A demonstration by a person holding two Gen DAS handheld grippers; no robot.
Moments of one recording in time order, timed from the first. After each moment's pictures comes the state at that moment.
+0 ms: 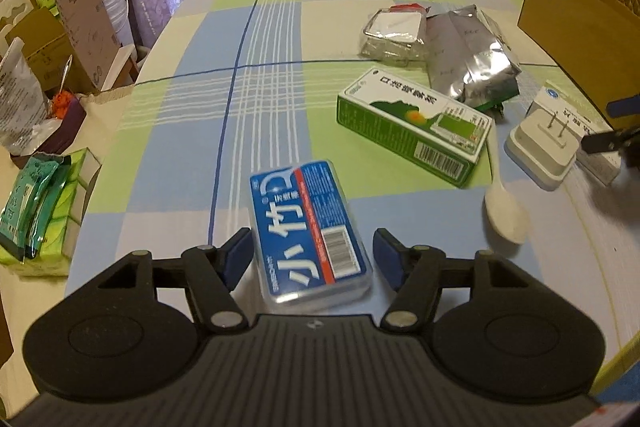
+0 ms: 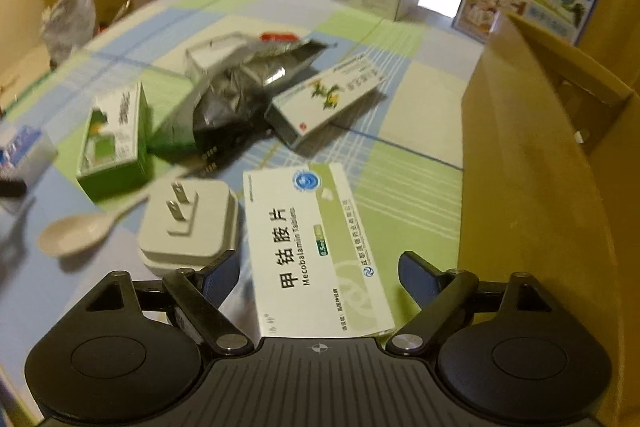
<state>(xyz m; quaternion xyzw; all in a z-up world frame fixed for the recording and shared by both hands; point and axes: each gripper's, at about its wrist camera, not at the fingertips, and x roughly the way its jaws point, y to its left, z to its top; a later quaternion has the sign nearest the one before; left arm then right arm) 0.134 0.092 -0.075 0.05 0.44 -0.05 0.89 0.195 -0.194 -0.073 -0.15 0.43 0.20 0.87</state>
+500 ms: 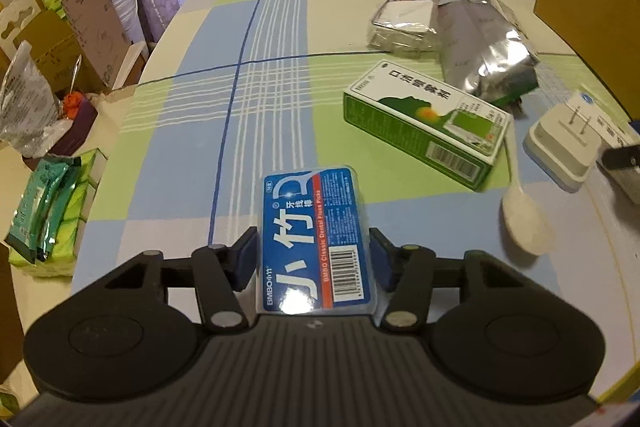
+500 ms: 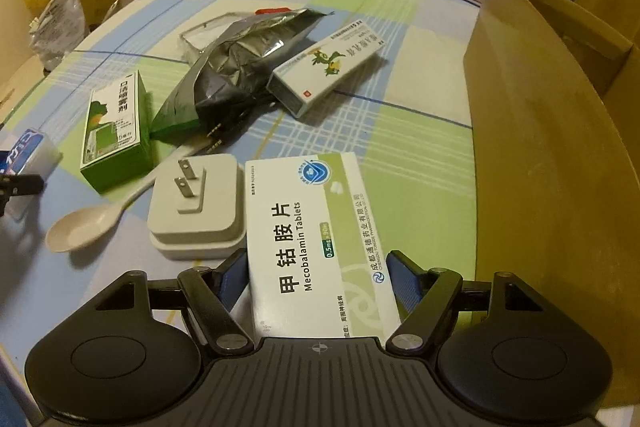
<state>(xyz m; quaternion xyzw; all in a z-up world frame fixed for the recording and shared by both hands) 0.143 0.080 -0.081 0.07 0.46 -0.02 0.89 0.187 -0.198 -0.078 -0.11 0.46 0.18 0.86</state>
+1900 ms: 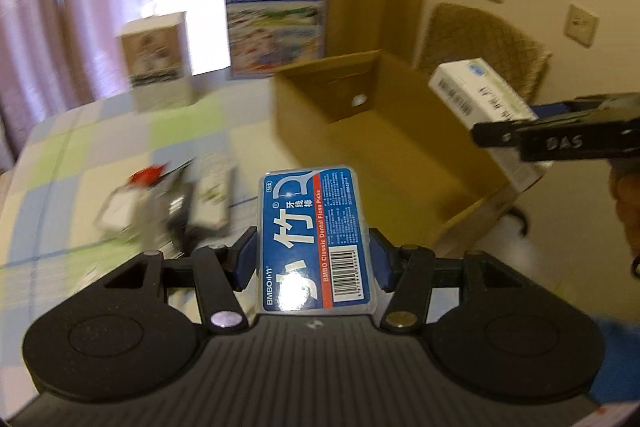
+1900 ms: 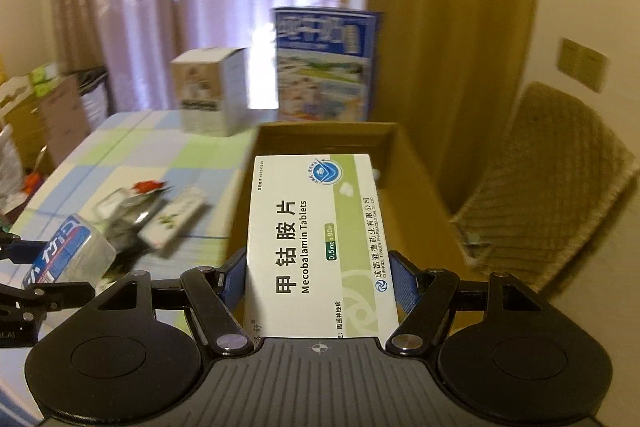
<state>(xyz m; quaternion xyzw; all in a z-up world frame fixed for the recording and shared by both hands) 0.126 -0.156 0.053 0.07 0.34 -0.25 0.90 0.122 -0.362 0.083 -0.03 0.32 0.04 0.95</state>
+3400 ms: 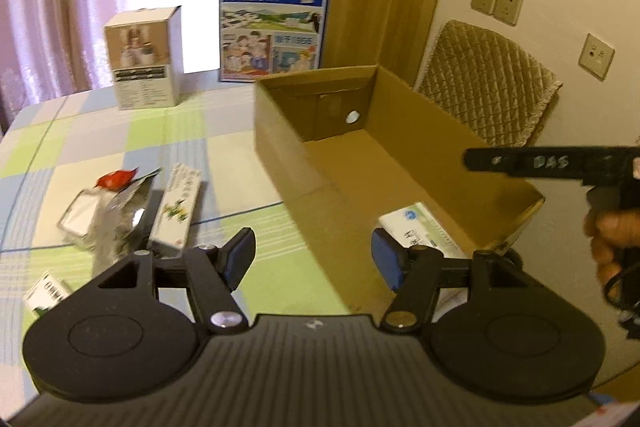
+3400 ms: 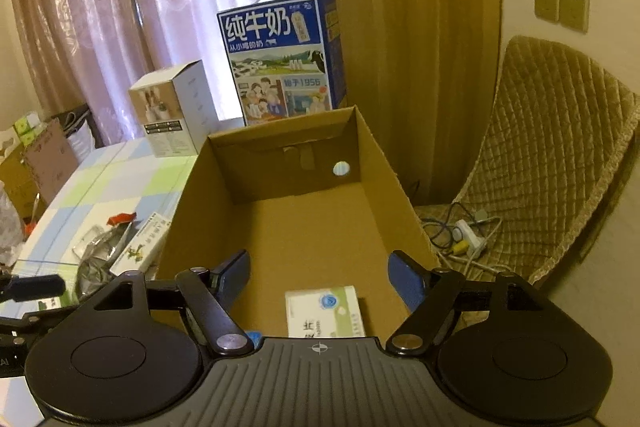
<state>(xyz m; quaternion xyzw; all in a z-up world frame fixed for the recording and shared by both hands) 0.154 -0.175 0.046 0.03 0.35 -0.22 0.91 0.162 -0.421 0.061 0.06 0.33 0.05 0.94</state>
